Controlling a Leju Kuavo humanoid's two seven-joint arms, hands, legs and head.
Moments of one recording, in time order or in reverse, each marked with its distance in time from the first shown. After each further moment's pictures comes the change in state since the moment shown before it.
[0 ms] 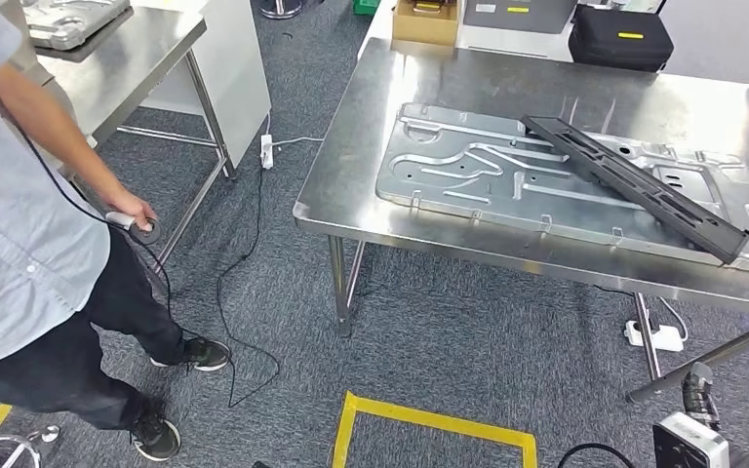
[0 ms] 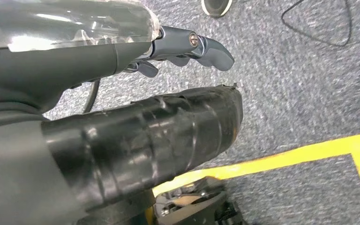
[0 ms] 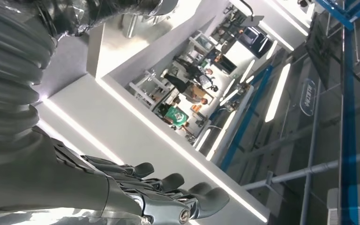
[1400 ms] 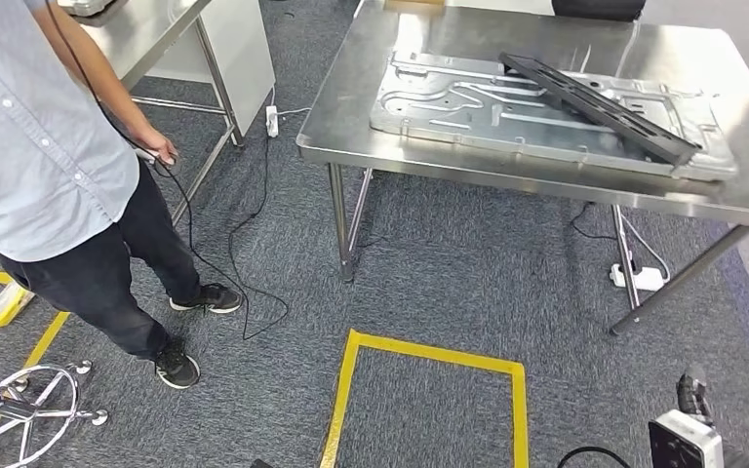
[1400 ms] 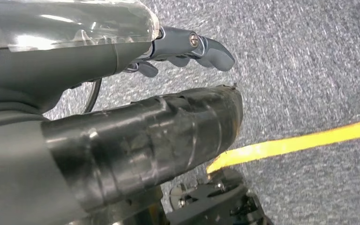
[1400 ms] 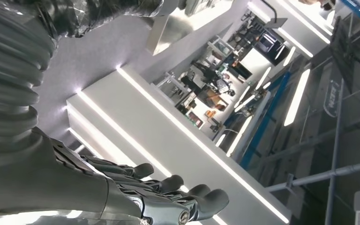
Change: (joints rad) left arm 0.001 0.000 0.009 0.000 0.010 -0.002 -0.003; right arm 0.015 0.000 0.005 0.017 0.014 0.000 0.023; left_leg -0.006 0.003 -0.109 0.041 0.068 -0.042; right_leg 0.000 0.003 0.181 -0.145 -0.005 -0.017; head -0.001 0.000
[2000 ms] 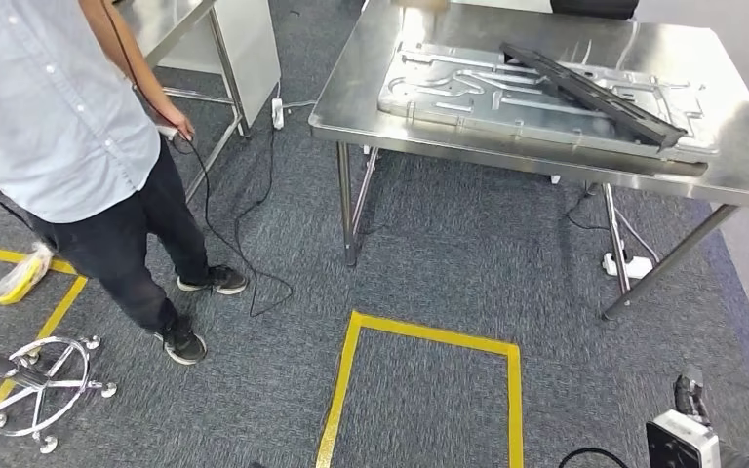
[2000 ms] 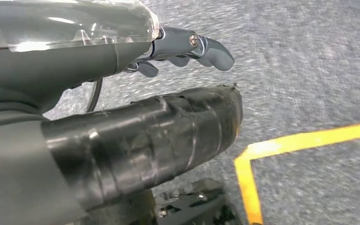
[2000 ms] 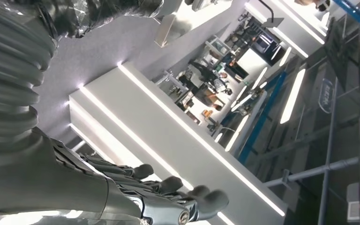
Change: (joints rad) left arm 0.001 0.001 0.006 0.000 0.001 -0.001 0.002; right arm 0.004 0.003 0.002 0.005 0.001 0.000 0.001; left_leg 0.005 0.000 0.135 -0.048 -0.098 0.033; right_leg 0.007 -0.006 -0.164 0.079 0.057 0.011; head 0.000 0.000
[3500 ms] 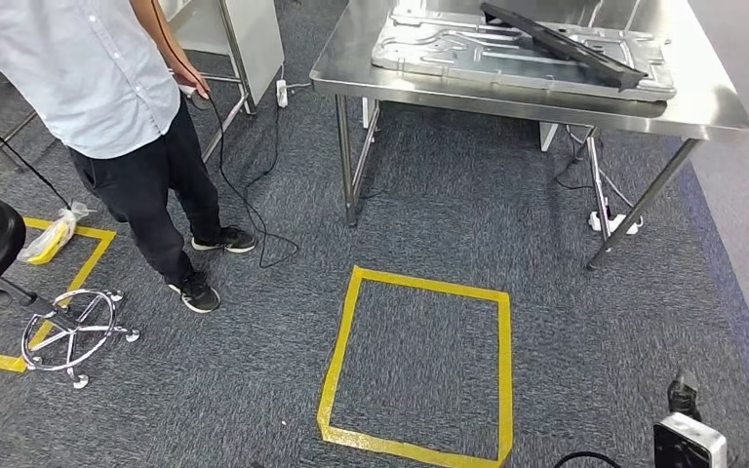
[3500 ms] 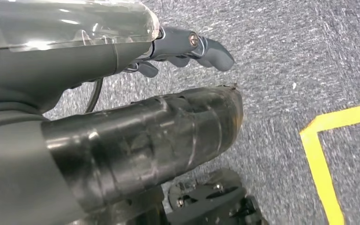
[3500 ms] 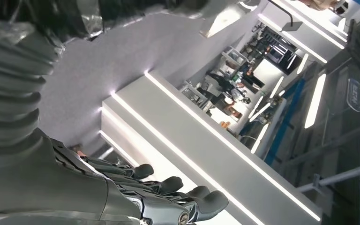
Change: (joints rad) left arm 0.001 0.001 0.008 0.000 0.009 0.001 -0.005; right arm 0.018 -0.011 0.028 0.012 -0.051 0.000 0.045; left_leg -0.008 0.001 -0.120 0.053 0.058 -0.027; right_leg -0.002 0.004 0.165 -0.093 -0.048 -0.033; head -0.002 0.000
